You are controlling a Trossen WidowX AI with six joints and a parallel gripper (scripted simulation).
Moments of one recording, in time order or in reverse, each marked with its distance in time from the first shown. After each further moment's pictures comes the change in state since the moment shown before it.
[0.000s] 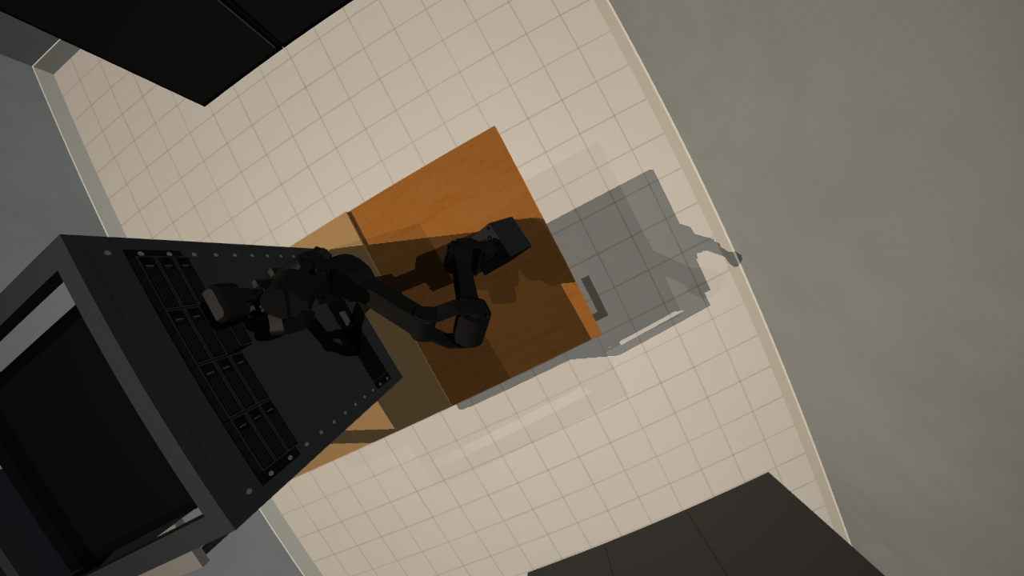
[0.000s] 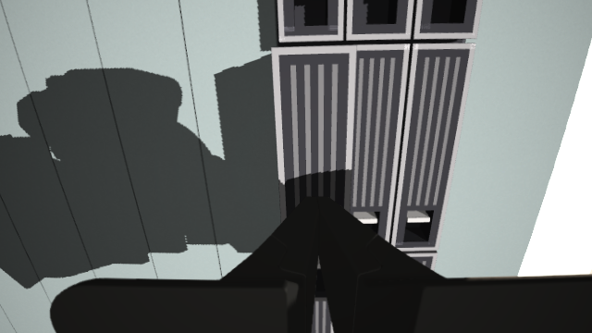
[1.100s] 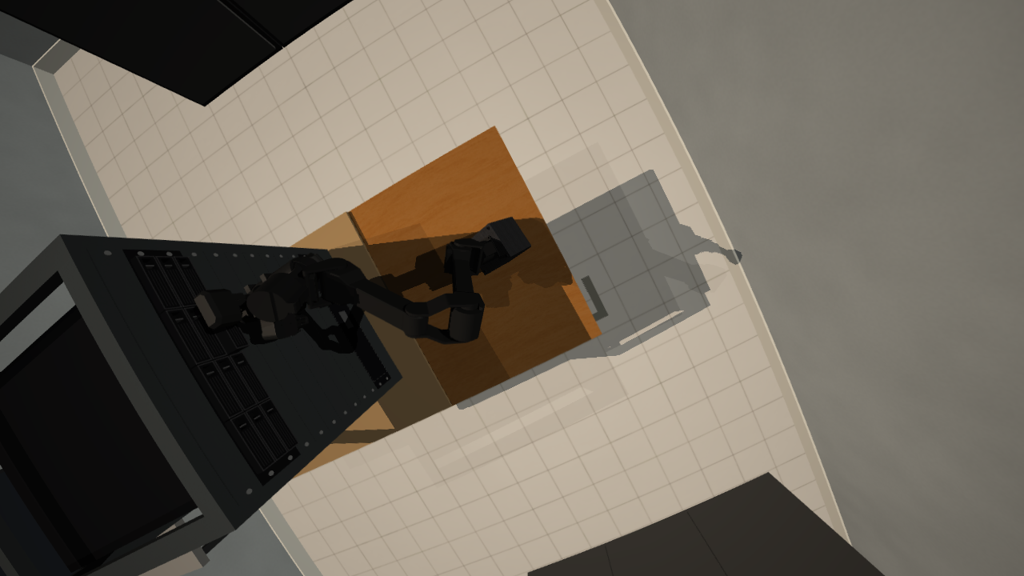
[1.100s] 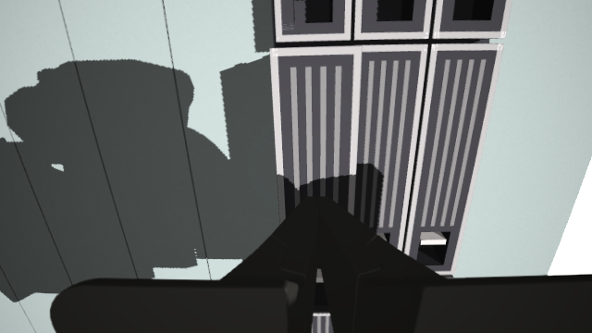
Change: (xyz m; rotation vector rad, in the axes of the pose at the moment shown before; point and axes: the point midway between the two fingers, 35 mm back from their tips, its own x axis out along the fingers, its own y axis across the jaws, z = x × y) arm 0.019 0.000 0.000 0.000 -0.001 0.002
